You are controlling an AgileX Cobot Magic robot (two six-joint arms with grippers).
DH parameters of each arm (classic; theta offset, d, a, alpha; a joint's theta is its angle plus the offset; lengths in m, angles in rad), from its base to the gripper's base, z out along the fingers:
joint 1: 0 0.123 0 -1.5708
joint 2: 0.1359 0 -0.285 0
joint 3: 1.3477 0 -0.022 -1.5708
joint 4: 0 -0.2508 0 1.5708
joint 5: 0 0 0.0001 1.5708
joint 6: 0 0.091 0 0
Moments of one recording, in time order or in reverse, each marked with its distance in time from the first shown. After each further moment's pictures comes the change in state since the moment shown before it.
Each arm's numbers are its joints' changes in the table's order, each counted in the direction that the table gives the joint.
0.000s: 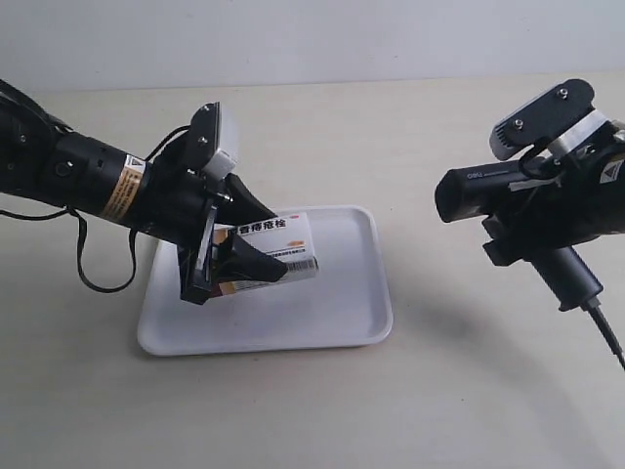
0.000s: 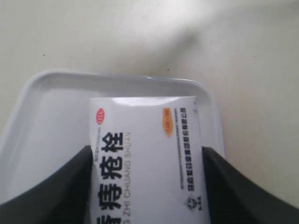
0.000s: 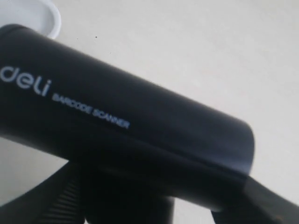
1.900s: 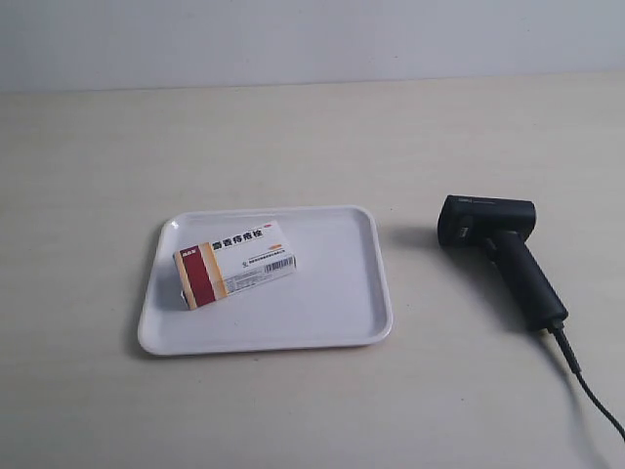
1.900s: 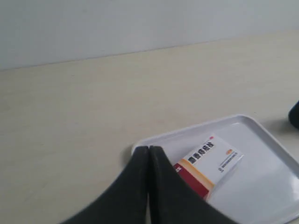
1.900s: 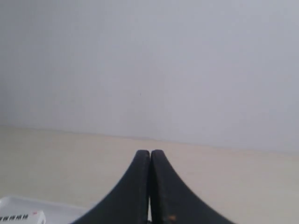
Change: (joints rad) left arm 0.040 -1.239 0.707 0.220 0.775 -0.635; right arm 0.000 -1.108 0.237 -0.159 0.054 0.236
